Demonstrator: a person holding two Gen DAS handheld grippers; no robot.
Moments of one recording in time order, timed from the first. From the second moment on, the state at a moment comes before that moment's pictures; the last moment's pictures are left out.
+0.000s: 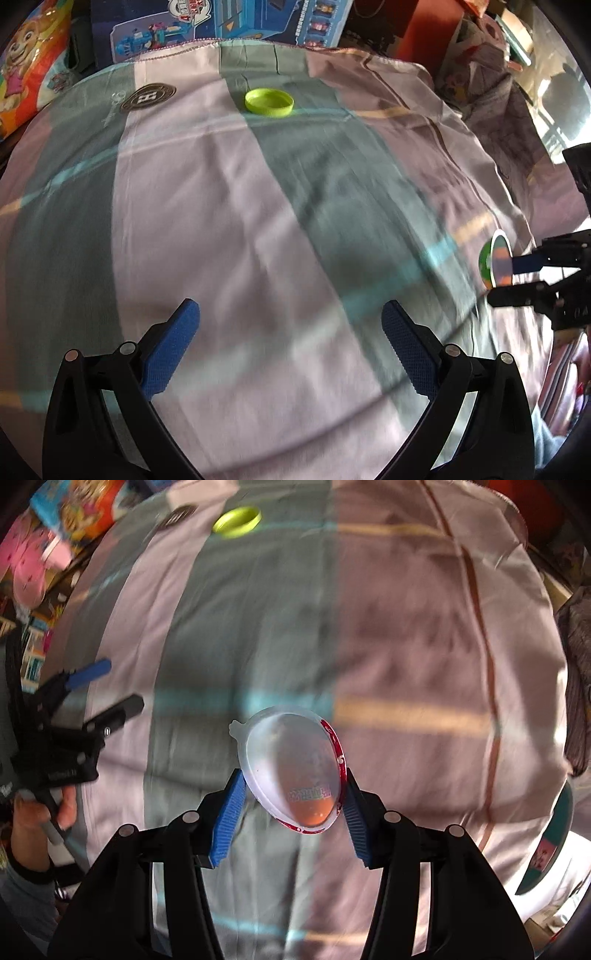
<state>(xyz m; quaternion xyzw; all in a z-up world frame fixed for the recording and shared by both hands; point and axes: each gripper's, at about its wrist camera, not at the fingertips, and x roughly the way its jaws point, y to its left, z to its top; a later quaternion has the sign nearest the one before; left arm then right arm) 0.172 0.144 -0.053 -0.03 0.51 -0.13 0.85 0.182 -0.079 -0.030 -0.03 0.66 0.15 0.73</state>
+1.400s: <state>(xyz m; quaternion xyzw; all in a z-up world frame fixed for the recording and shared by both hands) 0.301 0.044 -0.031 0.06 0.45 -0.12 0.88 0.275 -0.180 -0.019 0.08 0.61 0.10 0.78</state>
